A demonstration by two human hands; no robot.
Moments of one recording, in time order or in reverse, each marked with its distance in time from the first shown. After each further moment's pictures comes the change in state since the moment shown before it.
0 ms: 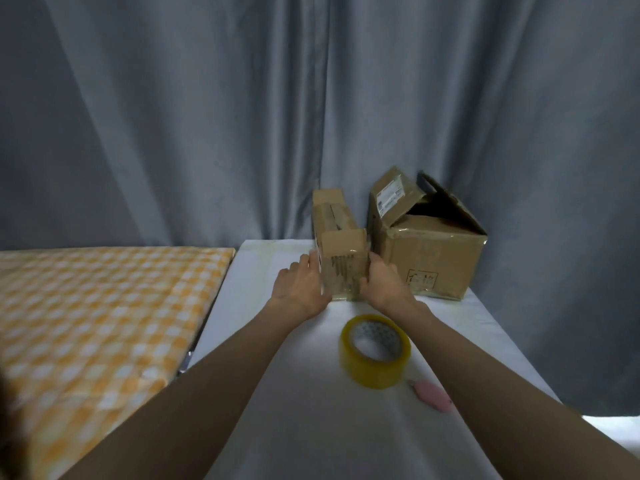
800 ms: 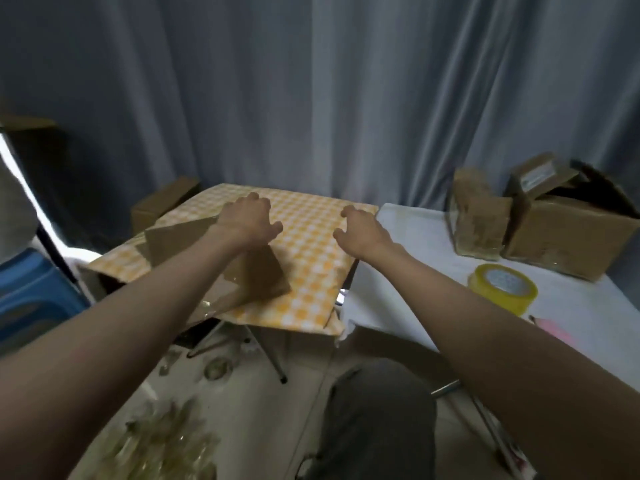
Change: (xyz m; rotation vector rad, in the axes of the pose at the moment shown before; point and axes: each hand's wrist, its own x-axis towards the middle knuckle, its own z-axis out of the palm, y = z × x) left_hand -0.299 -0.235 -0.163 0.201 0.111 -0.513; right_hand -0.203 -0.244 0.080 -0.057 -0.142 -0.509
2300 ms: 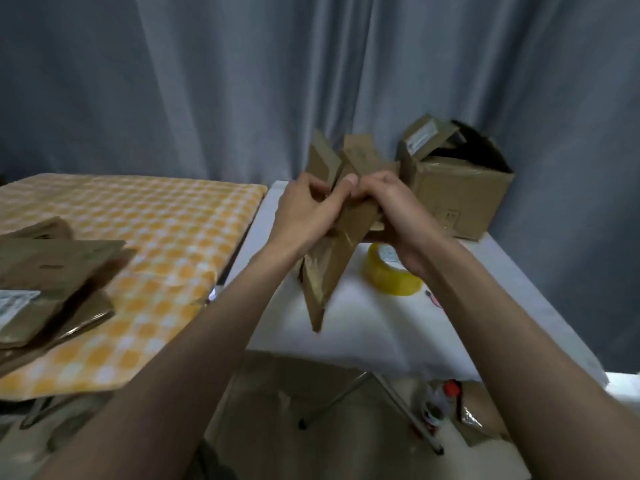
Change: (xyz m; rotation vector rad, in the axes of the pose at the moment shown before) left_hand 0.011 0.292 0.058 -1.257 -0.037 0.230; right_hand -0.052 0.191 -0.086 1.014 0.216 0.168
